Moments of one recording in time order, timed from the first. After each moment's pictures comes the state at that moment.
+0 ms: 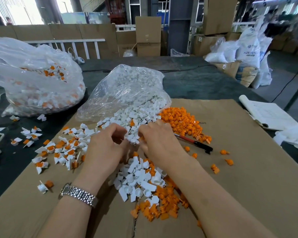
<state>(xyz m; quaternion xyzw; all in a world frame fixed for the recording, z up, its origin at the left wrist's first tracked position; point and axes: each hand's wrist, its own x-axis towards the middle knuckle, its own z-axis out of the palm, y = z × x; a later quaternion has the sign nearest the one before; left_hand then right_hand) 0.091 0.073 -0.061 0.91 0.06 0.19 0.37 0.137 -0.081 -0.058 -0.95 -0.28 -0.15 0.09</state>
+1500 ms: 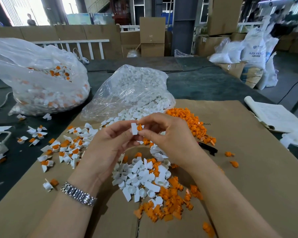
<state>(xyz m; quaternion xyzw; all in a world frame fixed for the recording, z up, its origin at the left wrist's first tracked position) 0.089 0.076 -0.053 0.58 -0.03 0.04 0.81 0.120 -0.106 -0.033 -0.80 -0.29 -0.09 0.52</state>
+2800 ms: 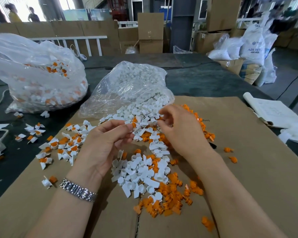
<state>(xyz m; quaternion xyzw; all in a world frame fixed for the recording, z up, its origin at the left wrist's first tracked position) 0.089 0.074 -0.045 0.55 0.08 0.06 0.83 0.133 -0.119 -0.034 -0.92 -0.17 -0.16 0.31</state>
